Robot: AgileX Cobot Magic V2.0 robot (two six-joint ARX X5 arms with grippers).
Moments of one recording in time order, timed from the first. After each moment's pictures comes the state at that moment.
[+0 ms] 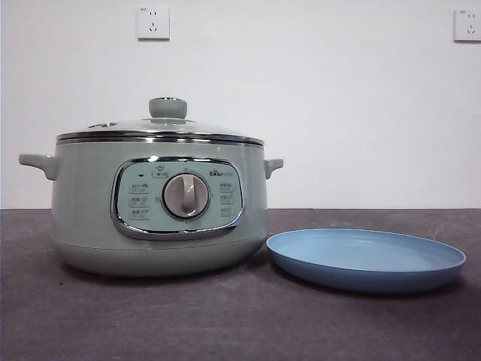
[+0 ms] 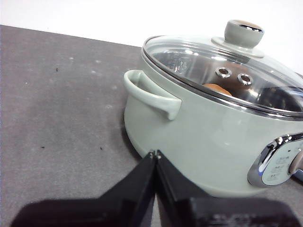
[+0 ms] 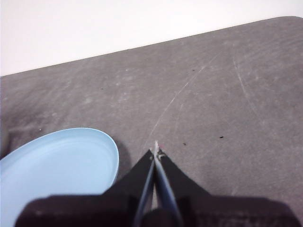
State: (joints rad) left arm -0.10 0.00 0.02 -0.17 0.19 -0.22; right arm 0.00 0.01 0.02 -0.17 -0.03 0.17
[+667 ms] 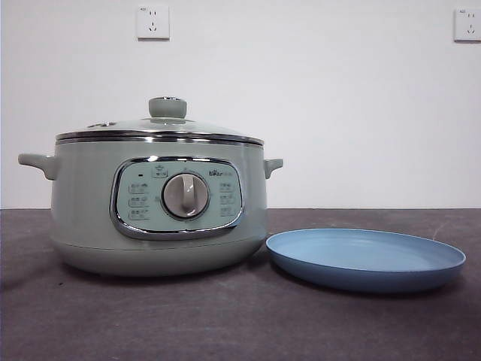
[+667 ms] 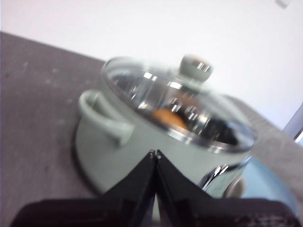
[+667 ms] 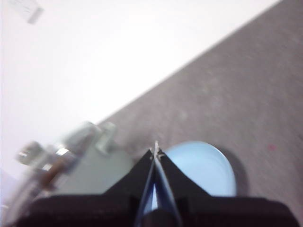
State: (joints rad) left arm -0.10 0.01 0.06 -0.10 0.32 -0.40; right arm 0.00 0.02 0.08 -0.07 -0.30 0.62
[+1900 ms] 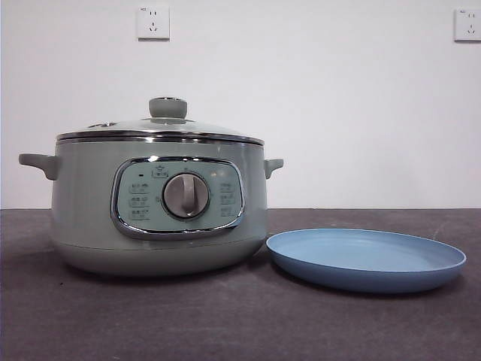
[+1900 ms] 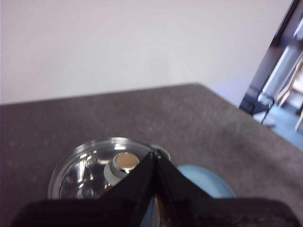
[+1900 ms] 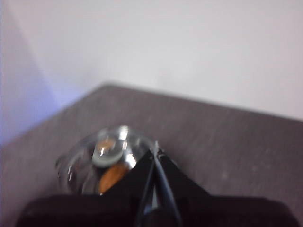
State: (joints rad) left arm -0.13 0.78 1.15 -0.60 0.48 -0.12; right arm 0.29 0.91 1.37 -0.71 -0.34 -0.03
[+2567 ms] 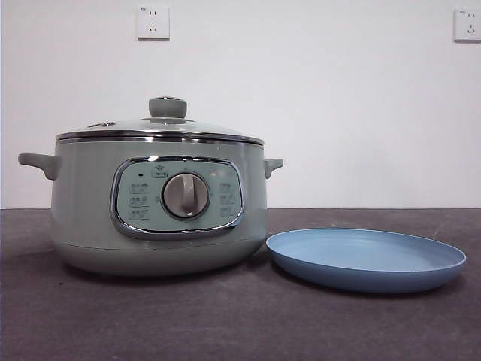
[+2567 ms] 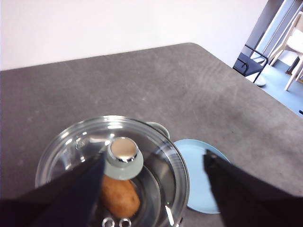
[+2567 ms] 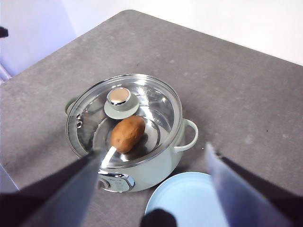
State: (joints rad) left arm -0.18 0.97 1.24 -0.64 0.49 -0.04; right arm 0.40 1.14 1.51 -0.87 -0.33 -0.13
